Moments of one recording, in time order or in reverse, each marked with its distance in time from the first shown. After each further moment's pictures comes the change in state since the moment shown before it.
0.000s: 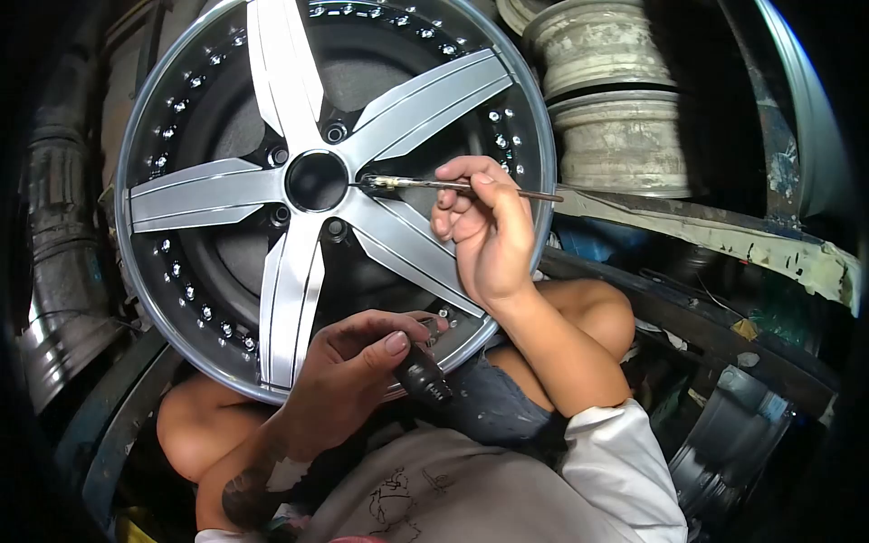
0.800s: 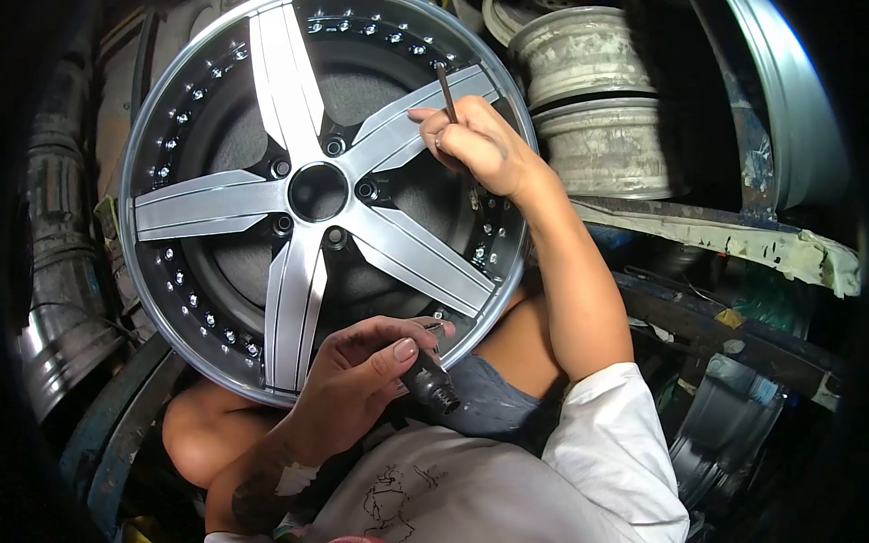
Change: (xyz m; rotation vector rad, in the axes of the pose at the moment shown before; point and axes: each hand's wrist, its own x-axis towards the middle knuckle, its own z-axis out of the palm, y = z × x) left_hand -0.009 0.005 0.011 -0.032 -0.051 0.037; right_hand 0.099 -0.064 0.012 -1.081 -0.726 -0.128
